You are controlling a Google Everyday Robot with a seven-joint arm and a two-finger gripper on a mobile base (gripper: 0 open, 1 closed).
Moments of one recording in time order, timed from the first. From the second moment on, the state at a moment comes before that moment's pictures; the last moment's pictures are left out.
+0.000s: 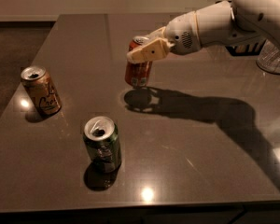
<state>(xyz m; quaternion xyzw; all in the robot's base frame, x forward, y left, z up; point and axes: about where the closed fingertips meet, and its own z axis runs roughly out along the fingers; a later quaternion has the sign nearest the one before) 0.594 -0.020 0.961 -0.47 0.70 0.35 0.41</state>
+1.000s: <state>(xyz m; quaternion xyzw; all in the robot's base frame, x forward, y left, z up) 0.476 -0.006 0.970 -0.57 0.60 0.39 0.40</state>
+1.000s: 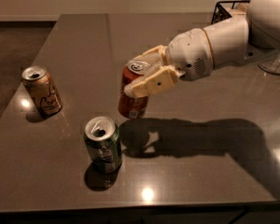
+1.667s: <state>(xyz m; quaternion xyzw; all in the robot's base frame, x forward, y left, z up) 0.444 -0.019 0.941 -0.65 0.55 0.38 0.35</state>
